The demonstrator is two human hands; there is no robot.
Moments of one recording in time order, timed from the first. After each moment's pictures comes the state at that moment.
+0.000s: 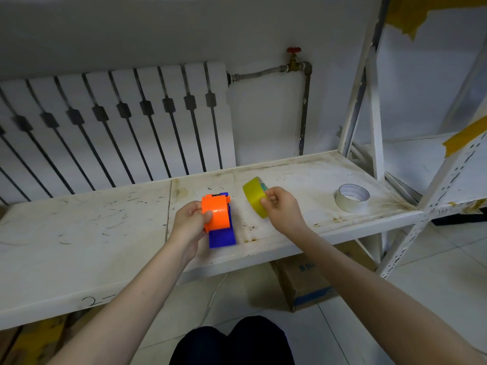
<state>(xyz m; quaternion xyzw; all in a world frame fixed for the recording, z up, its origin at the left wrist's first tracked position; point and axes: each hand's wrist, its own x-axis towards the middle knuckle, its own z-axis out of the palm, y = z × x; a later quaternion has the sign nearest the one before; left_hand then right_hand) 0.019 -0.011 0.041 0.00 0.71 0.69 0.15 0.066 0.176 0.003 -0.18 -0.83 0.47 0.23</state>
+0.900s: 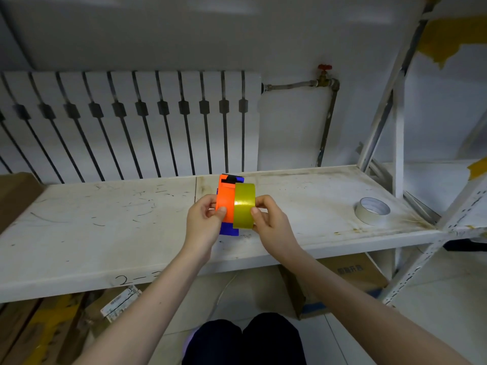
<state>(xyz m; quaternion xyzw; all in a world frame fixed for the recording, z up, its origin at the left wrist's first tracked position) 0.034 -0.065 0.044 0.12 0.72 0.68 0.01 0.084 0.066 0.022 -0.03 -0.82 0.53 0.22</state>
